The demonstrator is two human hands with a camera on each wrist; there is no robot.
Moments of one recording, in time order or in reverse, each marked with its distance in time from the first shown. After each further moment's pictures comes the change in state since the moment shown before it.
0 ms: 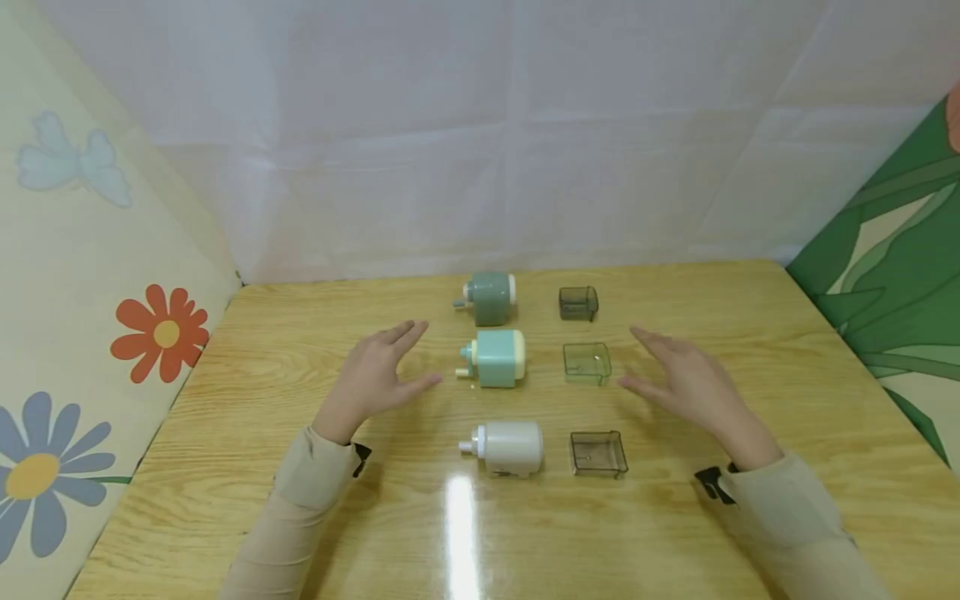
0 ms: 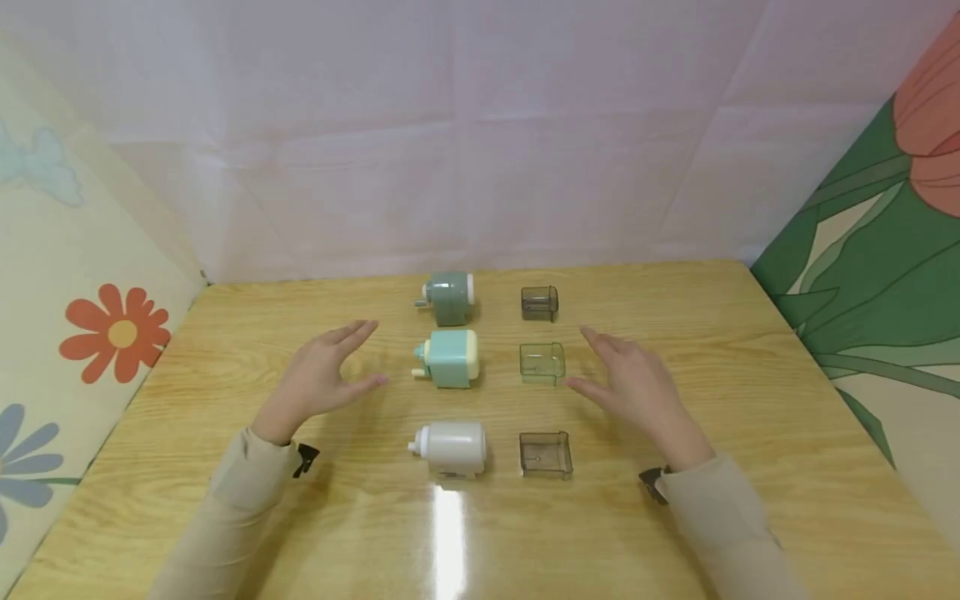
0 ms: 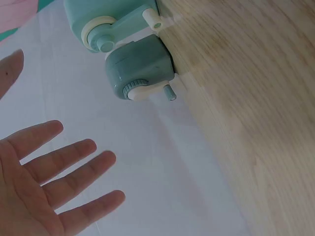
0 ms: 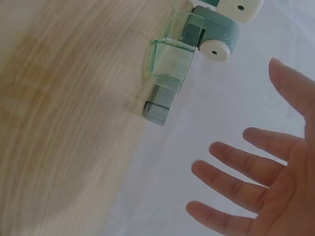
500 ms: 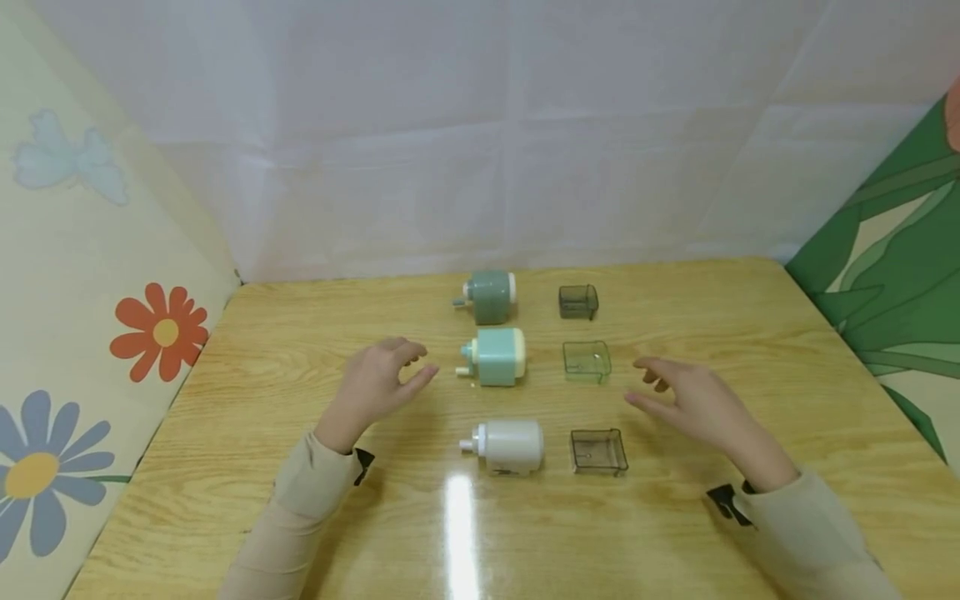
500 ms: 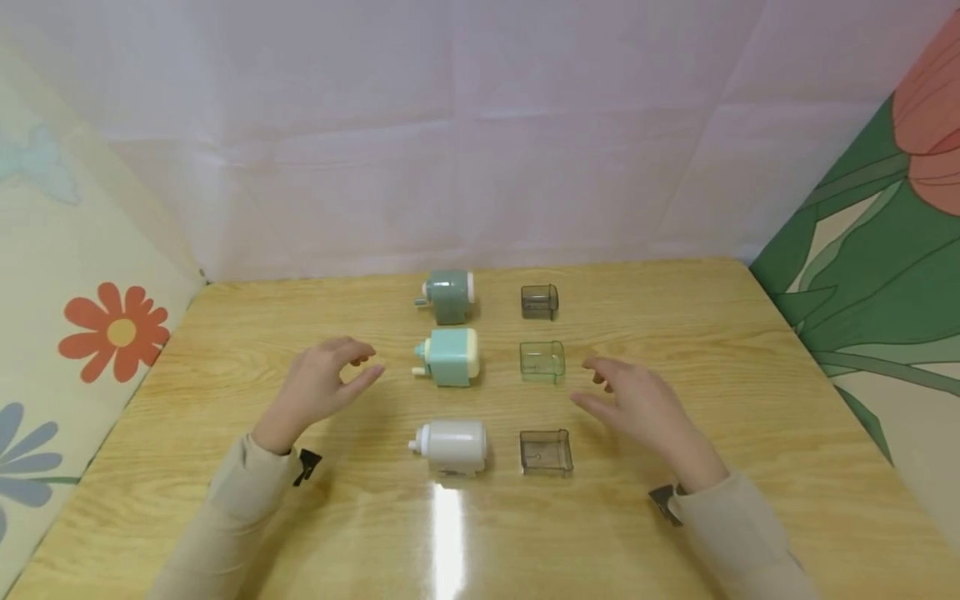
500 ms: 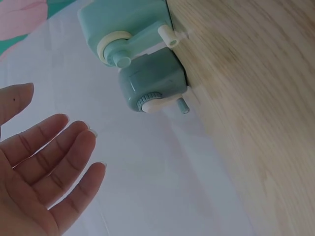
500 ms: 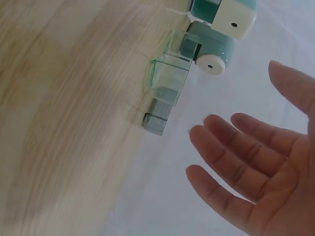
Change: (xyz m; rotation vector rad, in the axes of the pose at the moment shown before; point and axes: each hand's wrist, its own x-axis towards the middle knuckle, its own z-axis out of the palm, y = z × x) left_hand -0.005 0.011 0.001 -0.019 0.144 0.082; right_hand -0.018 -0.010 -0.004 0.106 -0.092 0.033
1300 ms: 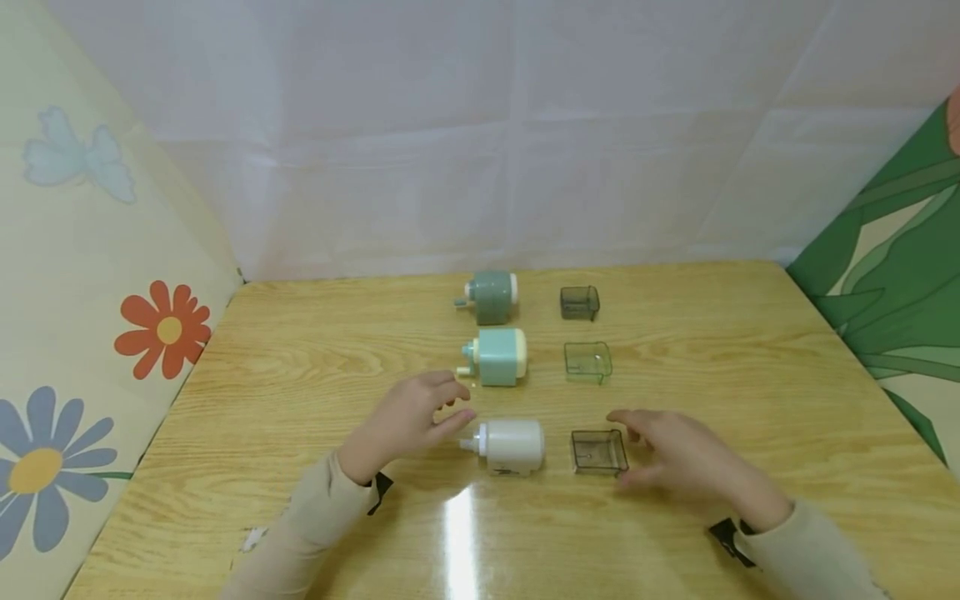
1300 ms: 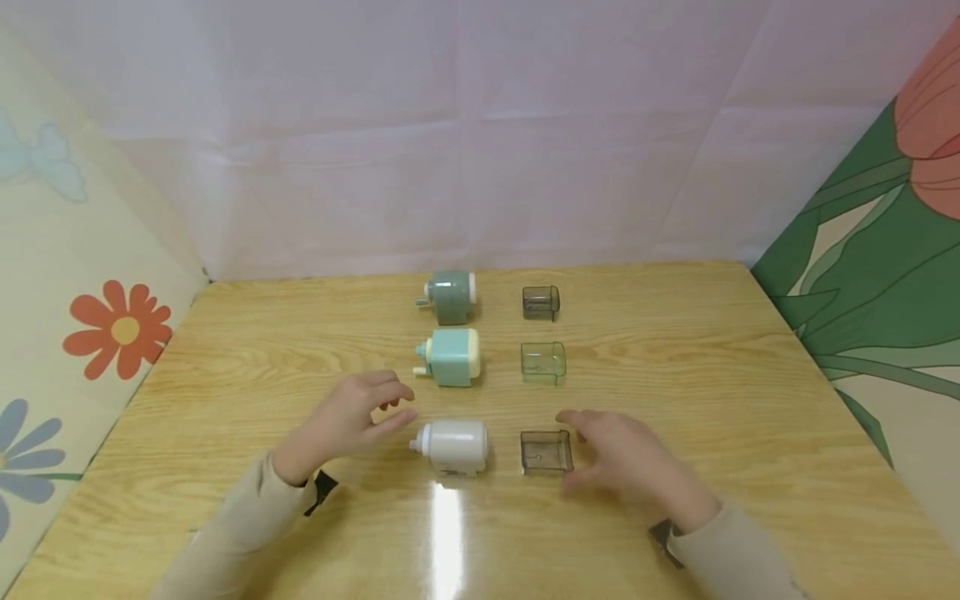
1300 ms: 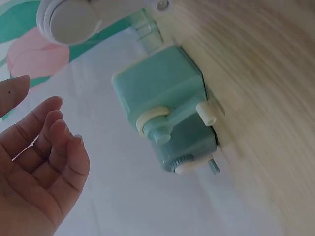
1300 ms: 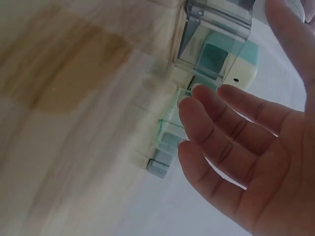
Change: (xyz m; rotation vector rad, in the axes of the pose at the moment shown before) left_hand -0.005 0.040 0.010 -0.211 -0.078 0.253; right_hand -0.023 -0.020 0.019 0.048 -0.284 -0.079
